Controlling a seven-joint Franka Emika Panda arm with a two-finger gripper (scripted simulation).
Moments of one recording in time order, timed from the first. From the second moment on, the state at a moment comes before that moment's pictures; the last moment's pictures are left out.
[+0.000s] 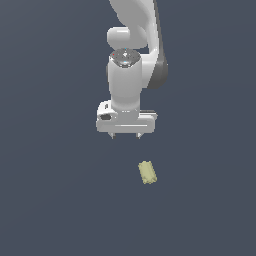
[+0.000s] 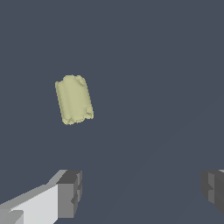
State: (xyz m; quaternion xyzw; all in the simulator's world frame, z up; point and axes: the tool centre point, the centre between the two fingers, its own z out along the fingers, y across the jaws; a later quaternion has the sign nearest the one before) arm 0.015 -0.008 0.193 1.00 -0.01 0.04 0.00
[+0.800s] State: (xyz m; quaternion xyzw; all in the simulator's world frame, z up) arm 0.019 0.023 0.195 1.00 0.02 0.04 0.00
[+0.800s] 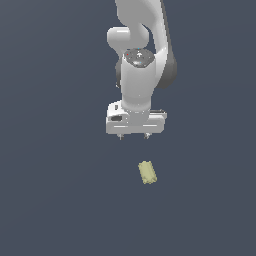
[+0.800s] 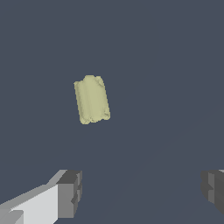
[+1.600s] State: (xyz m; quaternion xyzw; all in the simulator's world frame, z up) arm 0.054 0.046 0.161 1.00 0.06 0.02 0.00
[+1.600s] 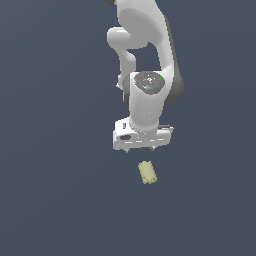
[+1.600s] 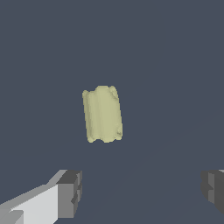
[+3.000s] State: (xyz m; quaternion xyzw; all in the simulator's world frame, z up) arm 0.097 0.086 0.077 0.99 0.11 0.00 0.00
